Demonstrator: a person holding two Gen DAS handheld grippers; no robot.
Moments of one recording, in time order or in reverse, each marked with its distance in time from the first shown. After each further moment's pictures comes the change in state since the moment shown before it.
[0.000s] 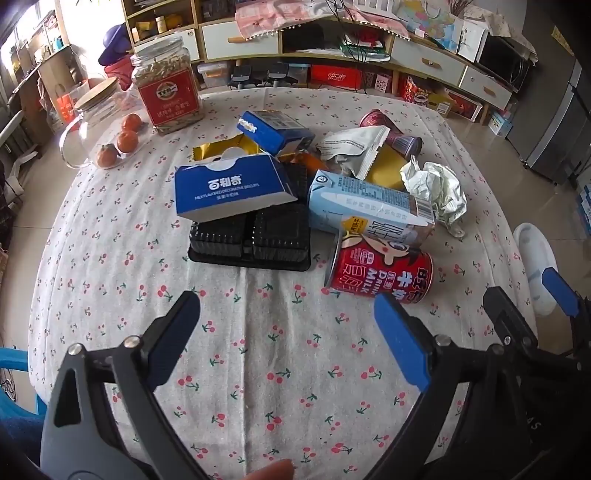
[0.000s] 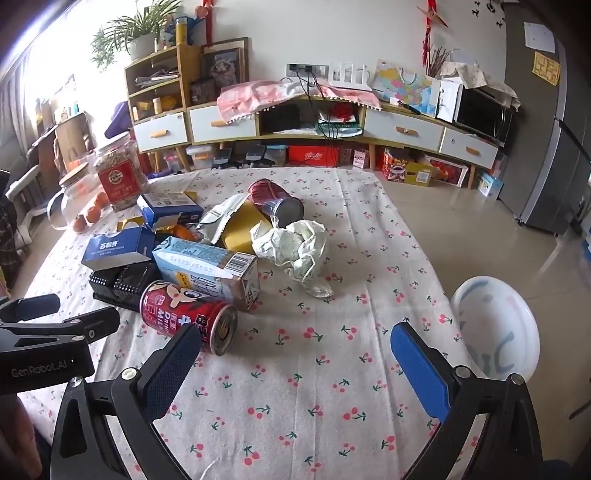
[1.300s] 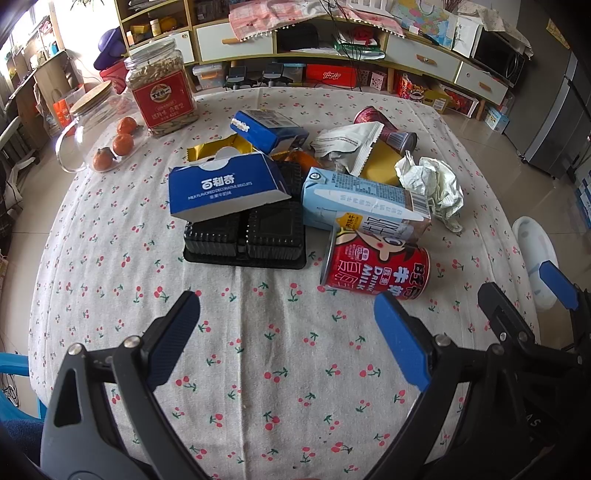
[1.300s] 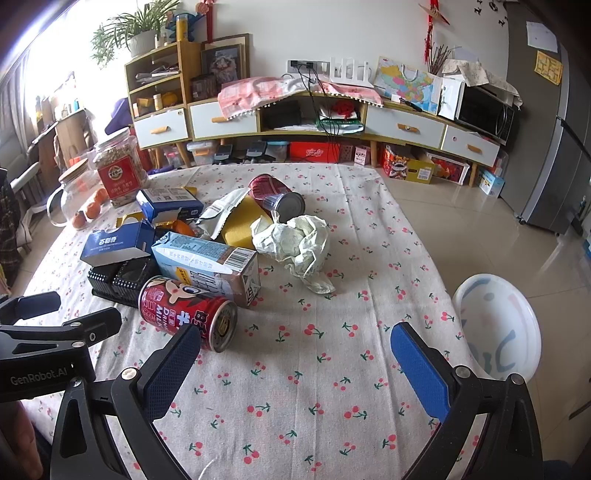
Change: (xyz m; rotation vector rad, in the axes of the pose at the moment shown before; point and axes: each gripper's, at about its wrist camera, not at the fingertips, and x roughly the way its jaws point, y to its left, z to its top) left arm 0.002 -0.003 -0.002 0.023 0.000 -0.002; right arm 0.001 0.001 0.000 -0.029 -0.030 -0.022
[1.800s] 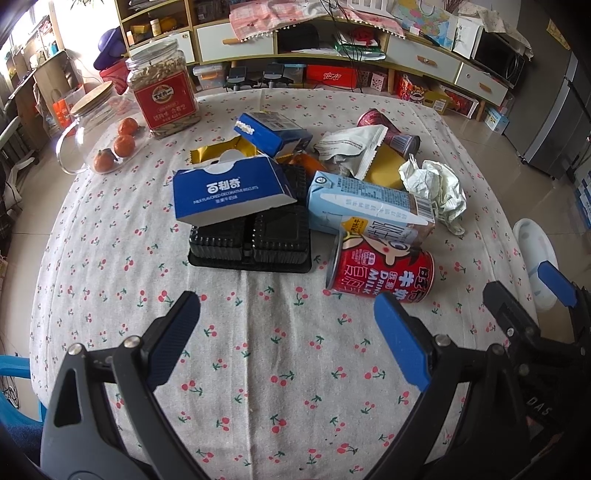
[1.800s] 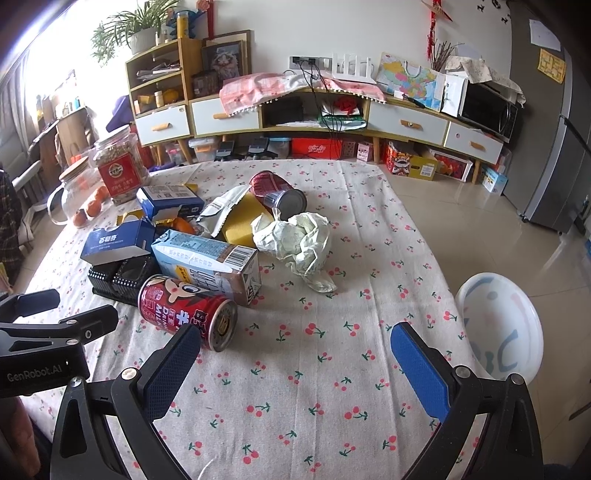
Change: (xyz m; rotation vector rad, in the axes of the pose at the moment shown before) left arm -0.001 0.007 0.005 -0.009 -0.001 -0.004; right arm 0.004 -0.002 0.002 0.008 0.024 0.028
